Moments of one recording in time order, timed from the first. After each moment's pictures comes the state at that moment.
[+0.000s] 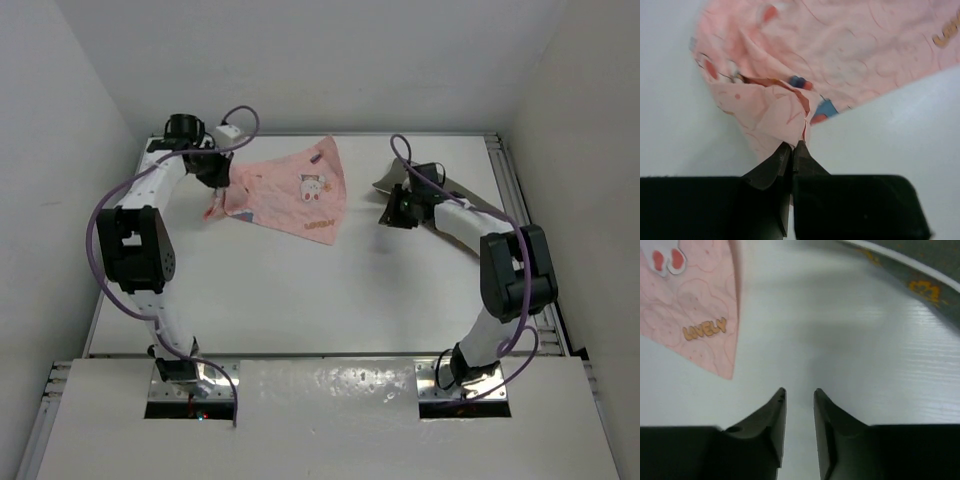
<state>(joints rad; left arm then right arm) 0.06 1.92 1.66 -0.71 0.42 0.65 0.21 1.73 1.04 -0.22 -0.17 0.46</state>
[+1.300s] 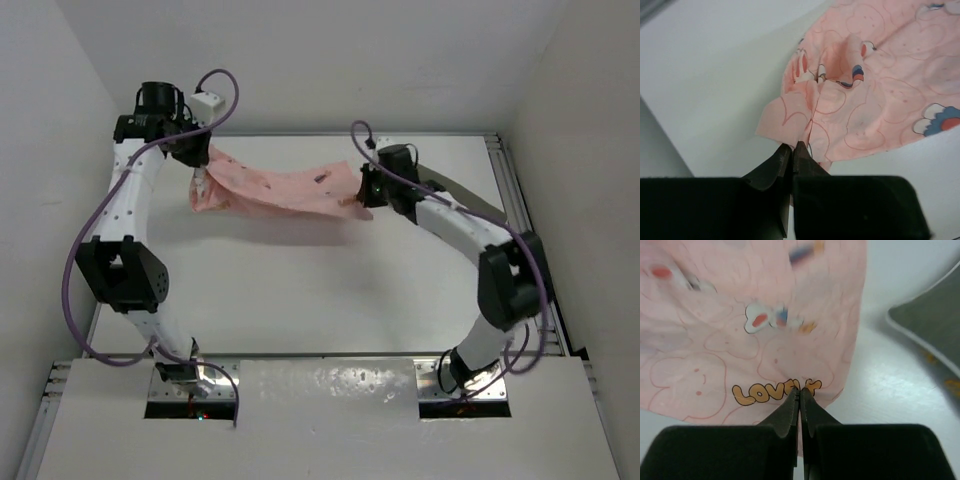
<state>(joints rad) 0.05 1.78 1.88 -1.00 0.30 0.53 0.44 1.78 1.23 -0.21 -0.05 0.24</state>
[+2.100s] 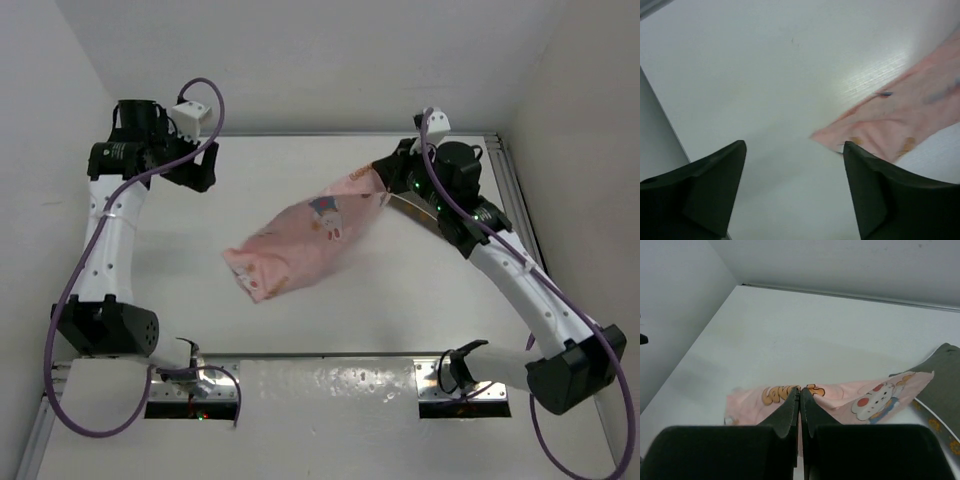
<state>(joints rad) 0.05 1.43 1.71 -1.05 0.31 0.47 0.43 1.18 1.11 -0.09 -0.08 0.28</state>
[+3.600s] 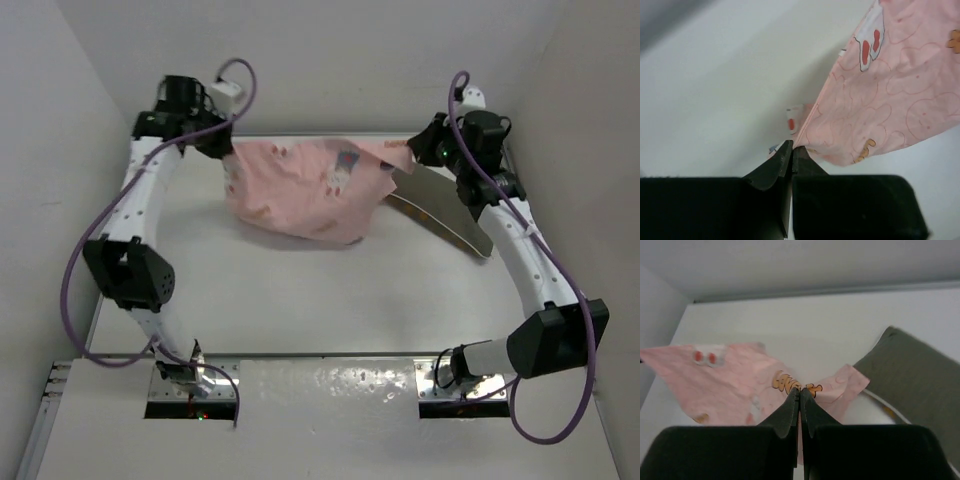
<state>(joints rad) -0.13 1.82 1.89 -0.98 0.35 0.44 0.20 1.37 1.25 -0.19 -0.15 0.33</state>
